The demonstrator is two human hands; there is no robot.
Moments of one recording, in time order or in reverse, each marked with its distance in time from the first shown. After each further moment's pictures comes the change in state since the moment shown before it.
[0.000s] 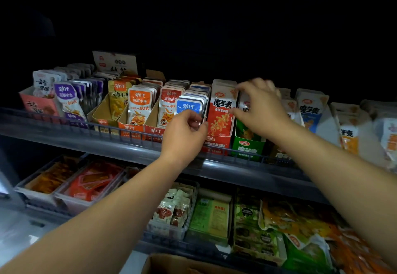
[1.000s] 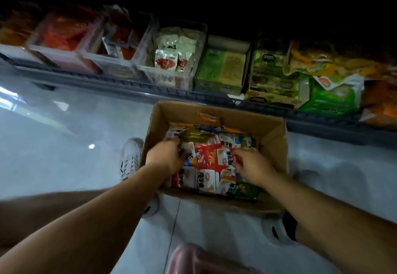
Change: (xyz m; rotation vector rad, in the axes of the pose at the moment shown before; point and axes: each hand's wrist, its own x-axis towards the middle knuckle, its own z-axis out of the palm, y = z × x) left_hand -0.313 -0.235 0.018 0.809 -0.918 -0.541; right_hand -0.442 0.000 0.216 0.209 -1.184 0.260
